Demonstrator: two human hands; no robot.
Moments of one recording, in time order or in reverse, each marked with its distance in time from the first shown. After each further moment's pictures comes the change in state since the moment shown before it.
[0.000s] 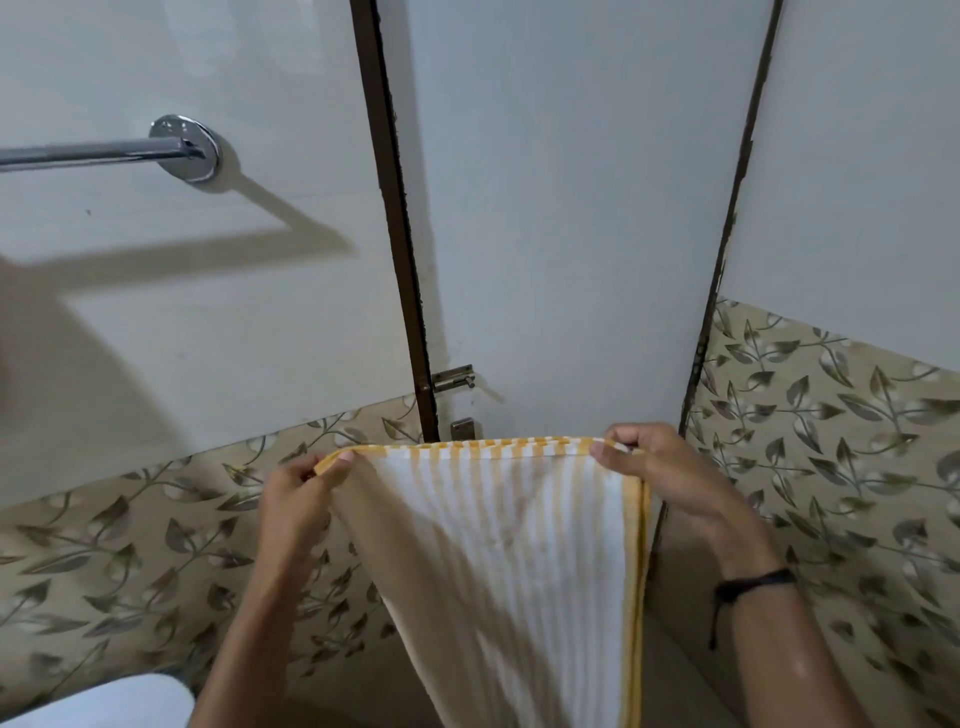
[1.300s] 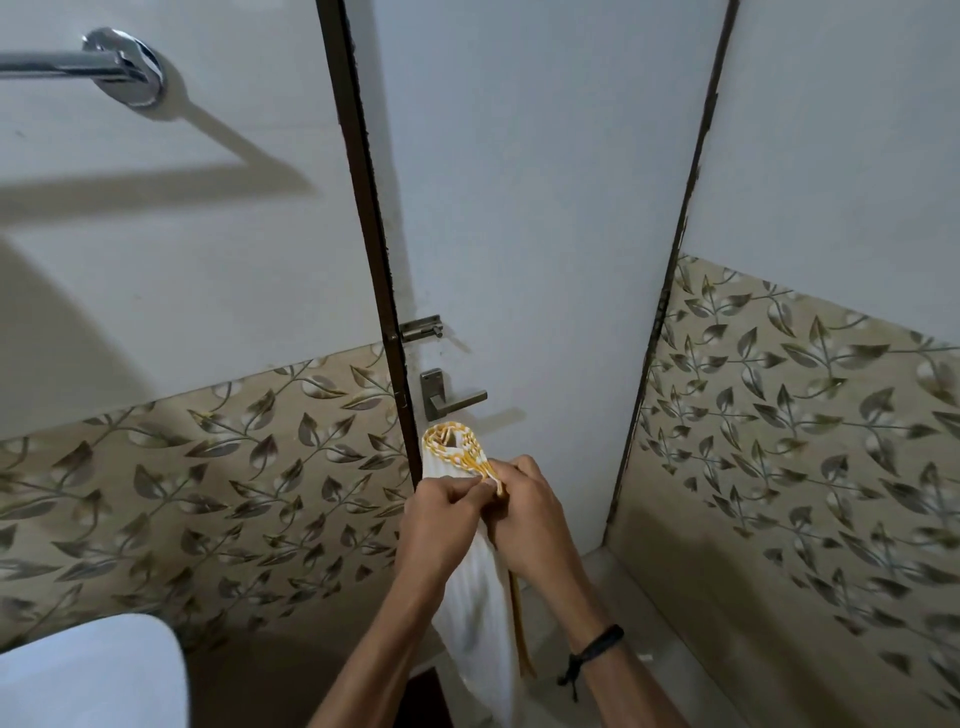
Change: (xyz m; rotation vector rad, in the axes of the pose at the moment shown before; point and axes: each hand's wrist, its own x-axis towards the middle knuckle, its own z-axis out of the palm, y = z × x) left_hand -0.134 -0.006 0.111 0.193 -0.338 -0.082; right_hand -0.057 0.045 0.138 -0.377 0.225 -0.049
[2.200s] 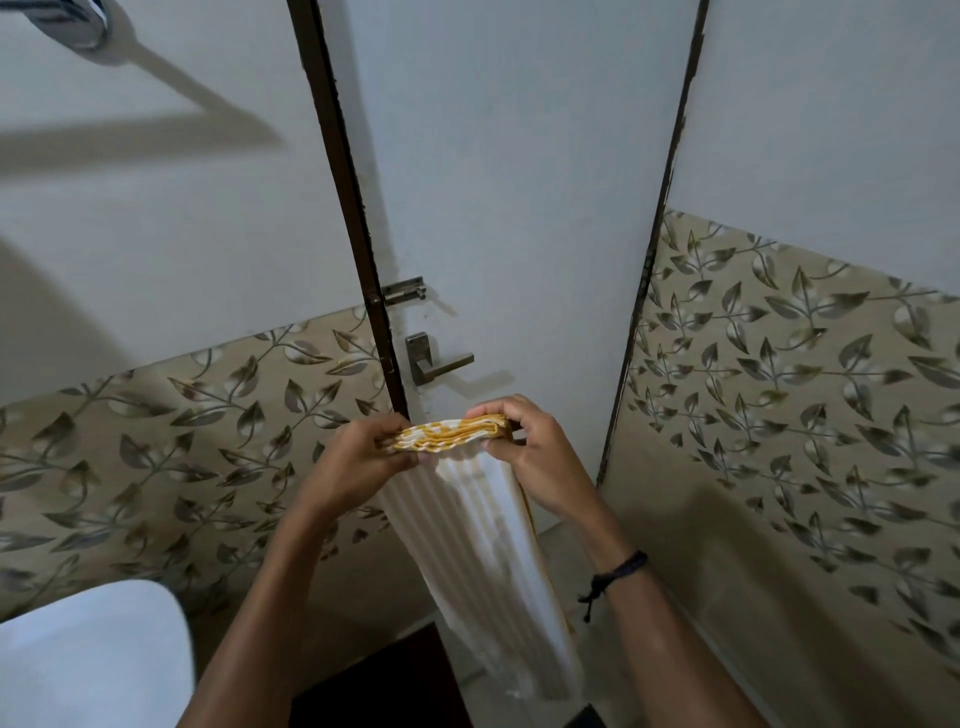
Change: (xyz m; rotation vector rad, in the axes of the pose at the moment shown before) left_hand 0.042 -0.031 -0.074 0.416 -0.209 0.355; right_hand 0.001 0.009 -0.038 0.491 -0.108 -0.081
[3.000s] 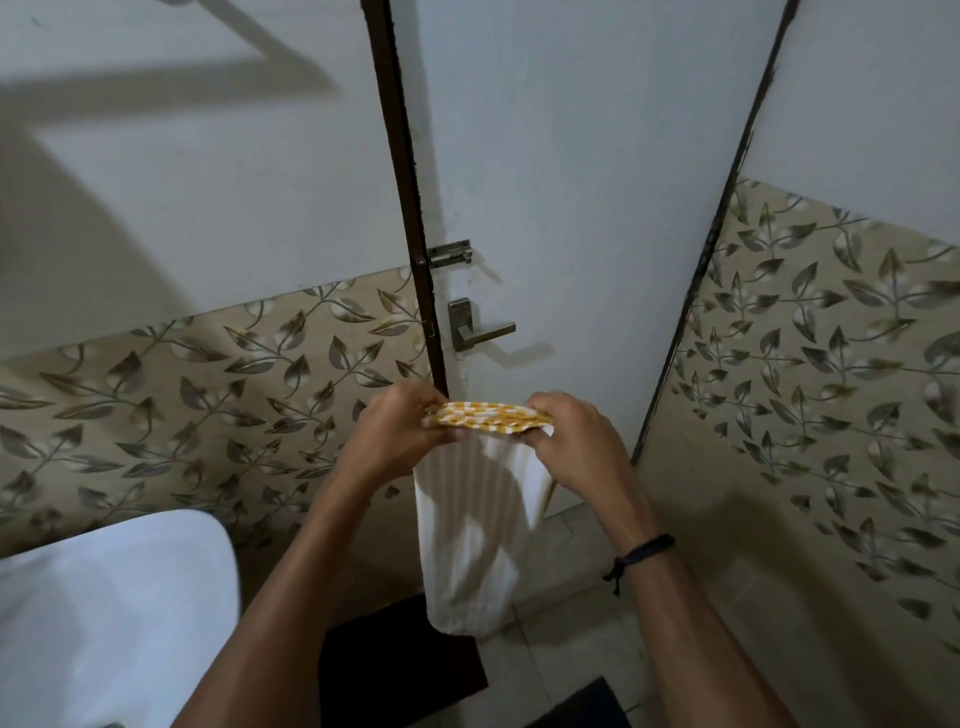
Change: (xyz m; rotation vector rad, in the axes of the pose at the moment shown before) left_hand -0.013 0.021 0.005 0.143 0.097 -0.064; right_hand 0.001 0.018 0.001 -0.737 -0.008 0.028
